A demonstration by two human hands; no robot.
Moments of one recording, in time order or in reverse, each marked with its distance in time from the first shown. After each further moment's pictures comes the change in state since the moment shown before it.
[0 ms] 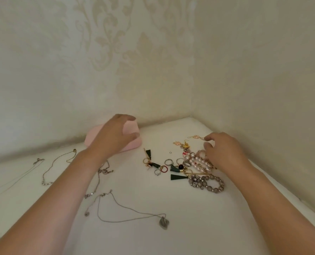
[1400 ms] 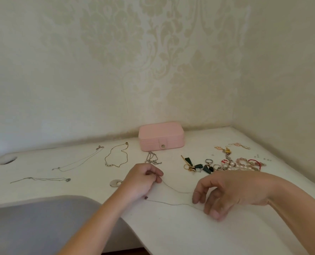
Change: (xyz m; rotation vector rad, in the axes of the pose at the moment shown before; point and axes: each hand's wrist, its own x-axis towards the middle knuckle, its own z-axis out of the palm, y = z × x) left_hand -0.138 -0.029 -0.005 -0.602 -0.125 -0.515; right_hand -0.081 -0.073 -0.010 0.406 -1.241 -0.268
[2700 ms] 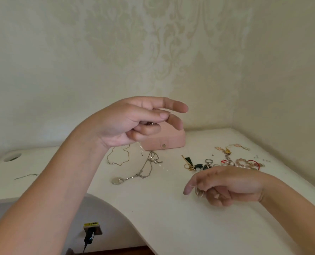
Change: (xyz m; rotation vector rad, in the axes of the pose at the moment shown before) left_hand -0.047 0.137 -0.083 -0.280 -0.608 0.341; right_hand 0.012 0.001 -0.002 0.201 -0.037 -0.109
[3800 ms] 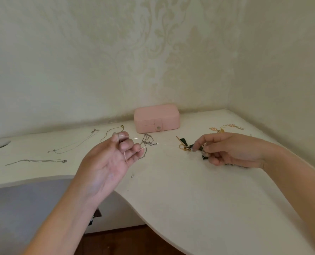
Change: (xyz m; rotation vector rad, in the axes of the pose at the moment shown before) left_hand -0.042 -0.132 0.021 -0.617 0.361 0.374; right_hand -0.009 0.004 -0.019 0.032 0.316 -0.042
